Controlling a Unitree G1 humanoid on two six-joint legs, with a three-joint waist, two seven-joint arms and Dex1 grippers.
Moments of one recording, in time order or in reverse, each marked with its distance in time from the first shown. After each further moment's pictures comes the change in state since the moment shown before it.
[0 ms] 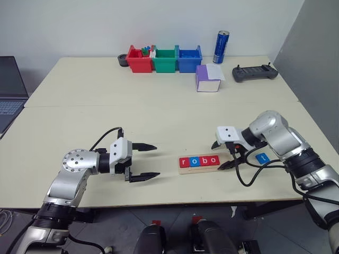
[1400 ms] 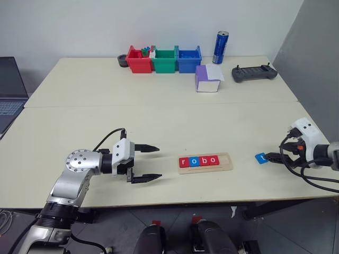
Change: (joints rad) left arm -0.014 -0.015 -0.020 0.011 0.000 -0.003 -0.024; right arm 0.519 -0.207 -0.640 -0.427 0.362 0.932 -0.703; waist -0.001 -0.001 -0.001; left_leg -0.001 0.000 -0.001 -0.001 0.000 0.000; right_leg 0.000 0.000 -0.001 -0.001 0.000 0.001
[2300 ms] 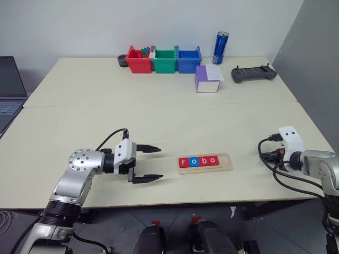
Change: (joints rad) left arm -0.024 -0.009 -0.019 0.040 0.006 -0.022 -0.007; right arm -0.043 0.212 0.014 -0.022 -0.024 0.168 -0.362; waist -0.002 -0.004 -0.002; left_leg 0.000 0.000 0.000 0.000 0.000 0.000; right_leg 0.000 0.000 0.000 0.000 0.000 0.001
